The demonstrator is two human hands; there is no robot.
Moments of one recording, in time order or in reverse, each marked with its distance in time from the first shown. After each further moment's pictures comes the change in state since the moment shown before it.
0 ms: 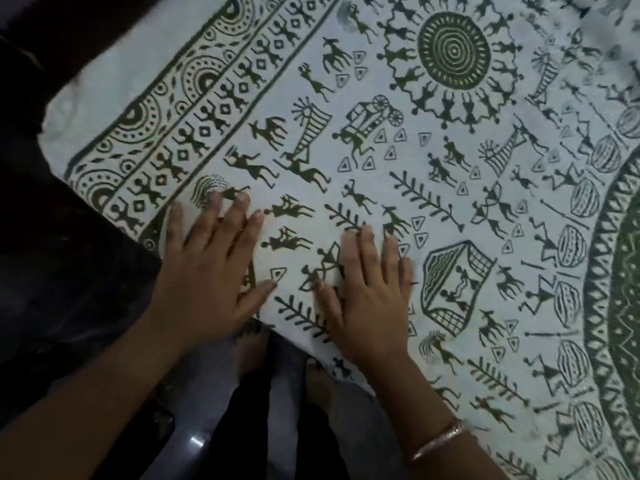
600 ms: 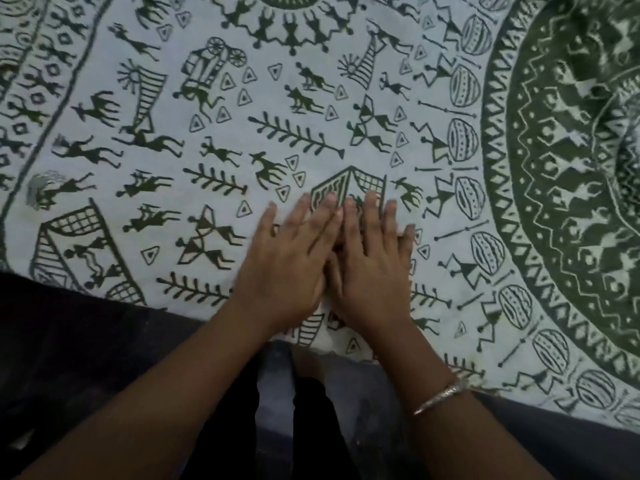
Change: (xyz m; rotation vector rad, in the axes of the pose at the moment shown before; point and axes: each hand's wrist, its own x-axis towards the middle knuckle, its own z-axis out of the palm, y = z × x) left_hand 0.042 0.183 0.014 -0.061 0.015 0.360; right_hand -0.059 0.101 -0.010 0.009 0.168 0.236
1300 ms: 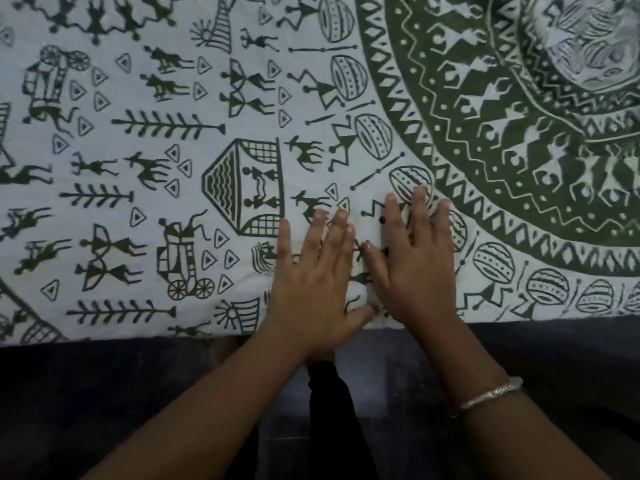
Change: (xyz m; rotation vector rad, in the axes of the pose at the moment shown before) left_hand 0.003 0.119 0.027 0.049 -0.196 0.230; right_hand -0.076 0.116 -0.025 -0.045 0.039 0.342
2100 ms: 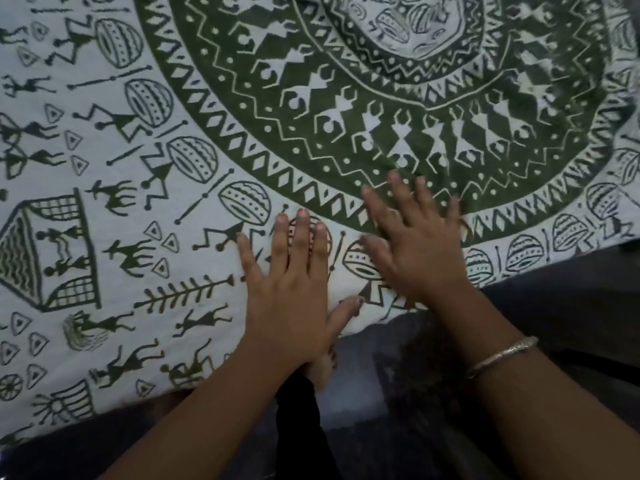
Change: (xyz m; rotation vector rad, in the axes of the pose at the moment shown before) left_hand 0.076 0.127 0.004 0.047 0.016 0.061; right_hand 0.004 0.183 -0.027 -0.122 -0.157 0.041
